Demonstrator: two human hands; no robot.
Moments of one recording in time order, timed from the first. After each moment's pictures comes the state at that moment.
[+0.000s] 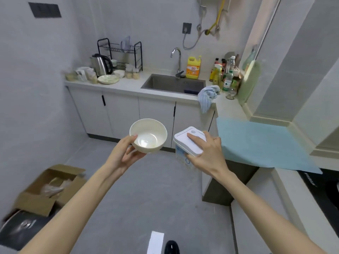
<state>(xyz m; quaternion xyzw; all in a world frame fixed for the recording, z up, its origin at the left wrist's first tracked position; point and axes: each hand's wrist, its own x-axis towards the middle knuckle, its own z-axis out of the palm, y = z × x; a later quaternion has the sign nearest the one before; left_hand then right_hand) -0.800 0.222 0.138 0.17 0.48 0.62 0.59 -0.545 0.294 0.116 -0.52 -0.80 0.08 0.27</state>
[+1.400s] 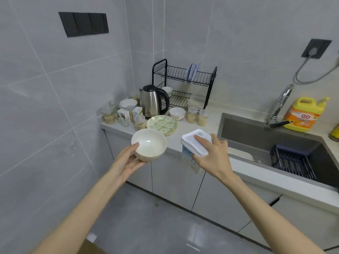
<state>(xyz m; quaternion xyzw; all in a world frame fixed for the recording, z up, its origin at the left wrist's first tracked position) -1.383 0.803 0.112 0.06 0.53 0.67 0.51 -1.139 0.935 0.112 -0.48 -0.82 0.14 0.27</state>
